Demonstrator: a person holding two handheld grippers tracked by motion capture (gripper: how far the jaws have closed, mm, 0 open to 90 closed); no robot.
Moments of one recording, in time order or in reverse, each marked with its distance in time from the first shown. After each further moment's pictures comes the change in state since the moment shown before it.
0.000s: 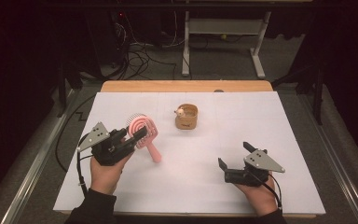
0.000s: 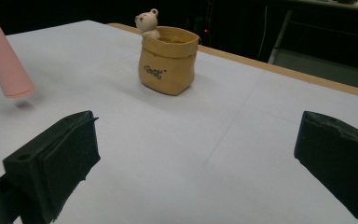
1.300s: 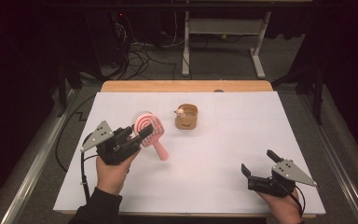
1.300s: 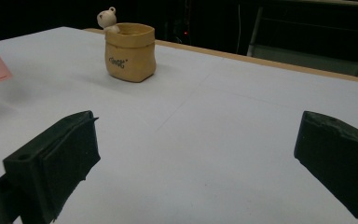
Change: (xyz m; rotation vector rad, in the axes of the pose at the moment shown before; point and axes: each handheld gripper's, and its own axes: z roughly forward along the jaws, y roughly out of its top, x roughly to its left) left arm -0.016 0.010 0.011 -0.054 -0.035 -0.012; right arm -0.036 -0.024 -0.047 -0.021 -0.065 0.071
